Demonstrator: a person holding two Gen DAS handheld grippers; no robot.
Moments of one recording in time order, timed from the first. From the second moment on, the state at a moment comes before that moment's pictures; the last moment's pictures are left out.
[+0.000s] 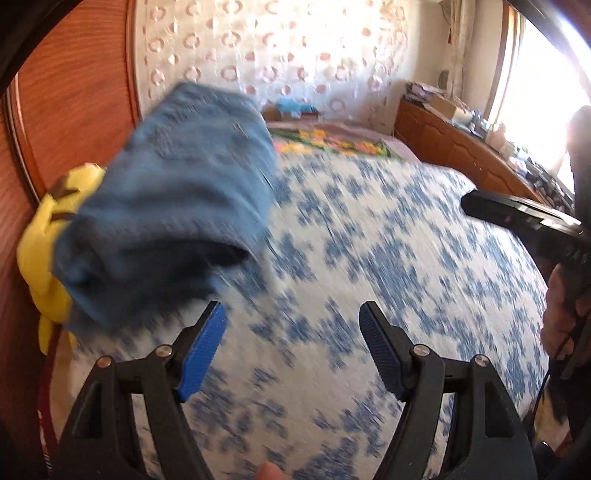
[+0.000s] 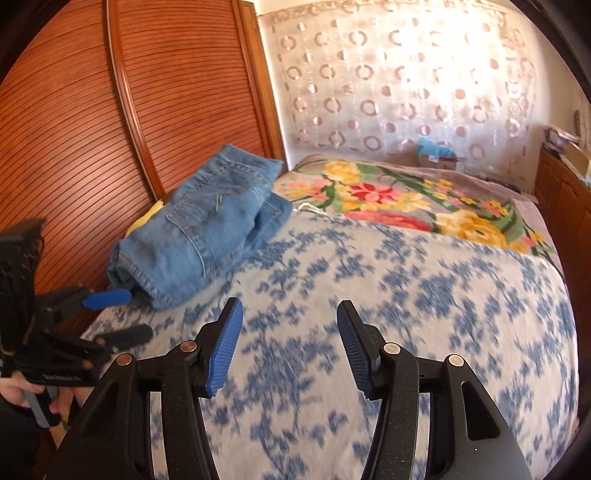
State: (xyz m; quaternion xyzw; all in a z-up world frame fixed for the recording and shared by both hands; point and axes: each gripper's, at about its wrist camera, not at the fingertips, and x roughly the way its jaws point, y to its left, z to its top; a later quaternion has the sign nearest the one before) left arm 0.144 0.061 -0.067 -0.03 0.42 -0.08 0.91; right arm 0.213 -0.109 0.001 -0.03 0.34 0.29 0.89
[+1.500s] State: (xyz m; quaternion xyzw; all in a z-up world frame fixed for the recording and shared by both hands) left arm 0.013 -0.027 0.028 0.01 0.27 -0.07 0.96; right arm 0.030 -0.214 0.049 0.01 0.25 0.14 0.96
